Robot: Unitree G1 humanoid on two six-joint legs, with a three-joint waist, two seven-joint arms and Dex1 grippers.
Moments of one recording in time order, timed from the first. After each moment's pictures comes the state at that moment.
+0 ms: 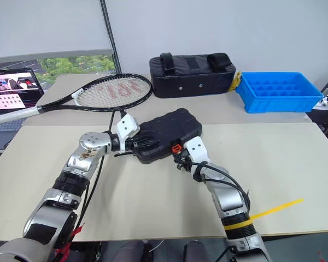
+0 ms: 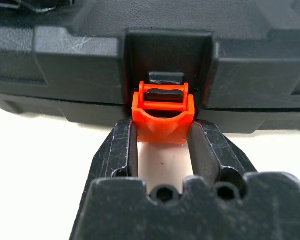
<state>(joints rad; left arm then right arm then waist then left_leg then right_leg) -0.73 0.39 -0.18 0.46 -0.09 0.06 -0.96 -0.34 -0.25 0.16 -0.07 0.06 0.50 0.43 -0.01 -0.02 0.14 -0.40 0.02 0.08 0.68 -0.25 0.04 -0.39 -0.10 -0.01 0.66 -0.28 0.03</state>
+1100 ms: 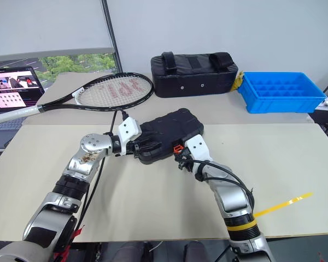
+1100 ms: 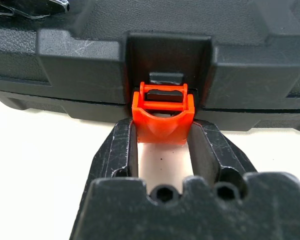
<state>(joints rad) -0.69 0.38 -0.19 0.41 -0.07 0.03 -0.96 -0.35 -0.27 0.14 -0.17 0.07 0.64 0.45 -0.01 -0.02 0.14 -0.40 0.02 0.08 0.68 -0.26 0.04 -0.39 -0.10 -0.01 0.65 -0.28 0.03</state>
